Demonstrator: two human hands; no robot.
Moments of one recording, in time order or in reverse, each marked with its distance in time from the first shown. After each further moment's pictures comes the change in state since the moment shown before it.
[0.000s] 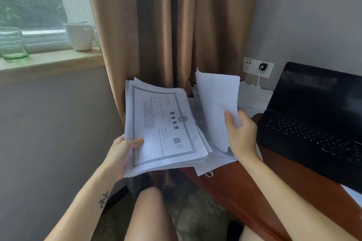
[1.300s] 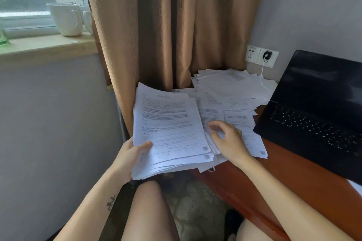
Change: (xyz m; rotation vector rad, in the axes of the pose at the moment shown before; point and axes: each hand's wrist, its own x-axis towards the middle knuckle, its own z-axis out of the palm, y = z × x) left_hand 0.020 -0.039 0.011 0.099 -0.116 -0.009; right_hand -0.020 0.048 0.021 -0.315 -0.493 0.166
